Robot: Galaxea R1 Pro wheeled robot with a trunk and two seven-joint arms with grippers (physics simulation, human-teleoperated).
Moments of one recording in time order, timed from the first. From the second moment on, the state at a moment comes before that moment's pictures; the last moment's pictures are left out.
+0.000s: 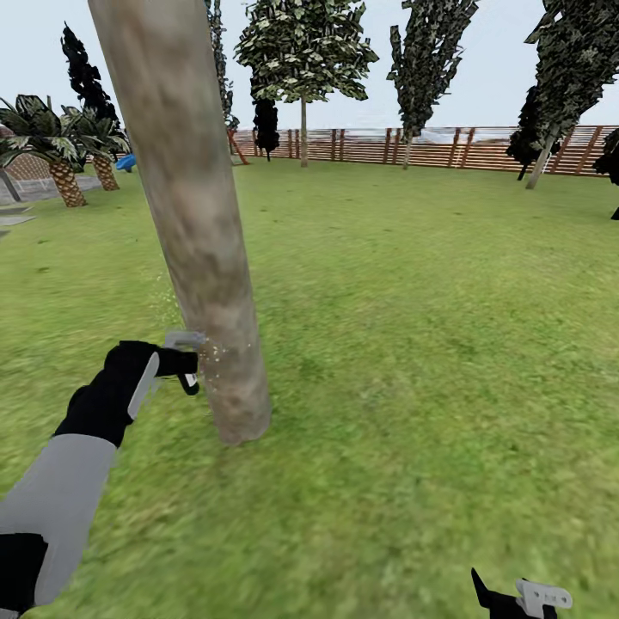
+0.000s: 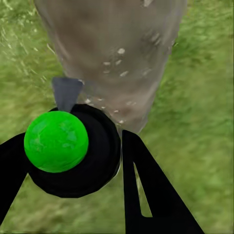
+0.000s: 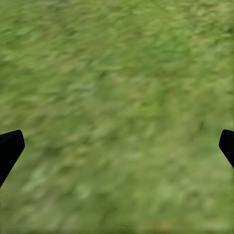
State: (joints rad) left arm -0.95 0.18 -0.04 -0.99 0.07 0.90 -0.12; right arm -0.30 -0.10 -0.96 -0.40 0.54 -0.52 0.40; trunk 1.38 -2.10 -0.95
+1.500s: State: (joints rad) left arm -0.79 0.16 -0.07 -0.95 0.07 0.78 -0.09; right arm -0.30 -0.10 -0.96 -0.40 0.54 -0.52 0.40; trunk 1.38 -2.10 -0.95
